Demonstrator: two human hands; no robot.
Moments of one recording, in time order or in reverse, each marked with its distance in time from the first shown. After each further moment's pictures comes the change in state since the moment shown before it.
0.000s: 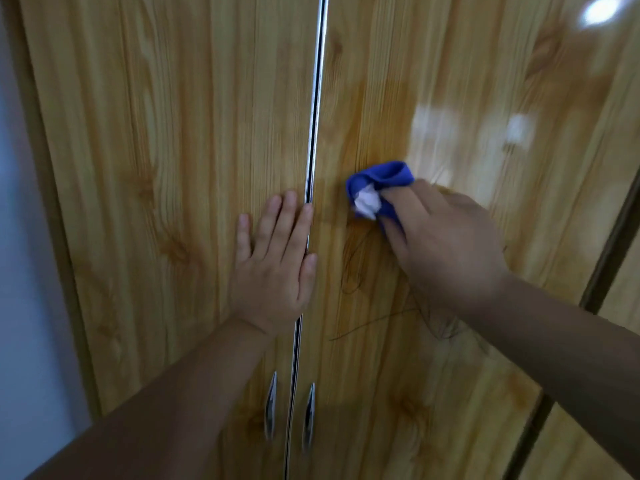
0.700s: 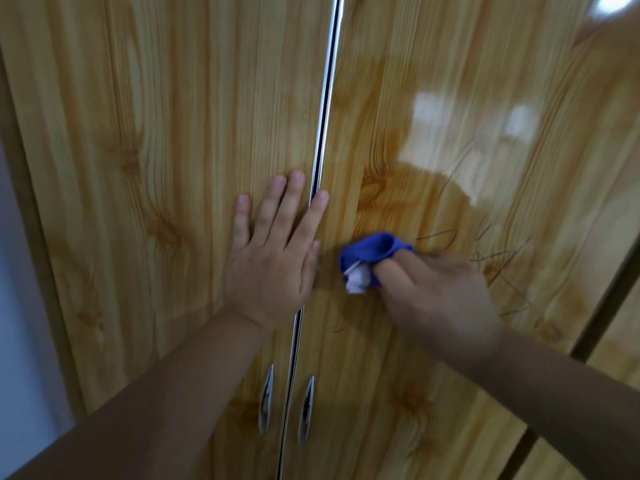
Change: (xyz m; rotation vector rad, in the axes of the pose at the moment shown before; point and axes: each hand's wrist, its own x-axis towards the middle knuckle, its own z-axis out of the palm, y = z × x) left_hand -0.003 -0.002 0.002 -0.012 0.024 0.040; right_hand -0.057 -0.024 0.023 0.109 -0.059 -0.190
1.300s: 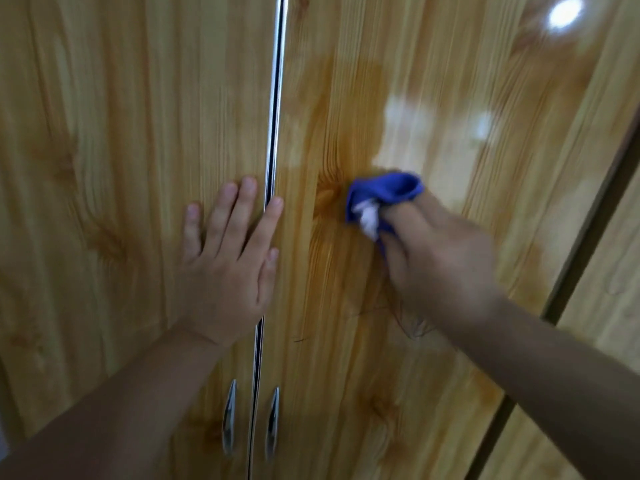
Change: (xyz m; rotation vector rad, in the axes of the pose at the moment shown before) left_hand -0.002 -0.002 0.006 0.029 0.055 0.018; right_hand 0.019 0.039 -0.023 -0.038 0.112 0.278
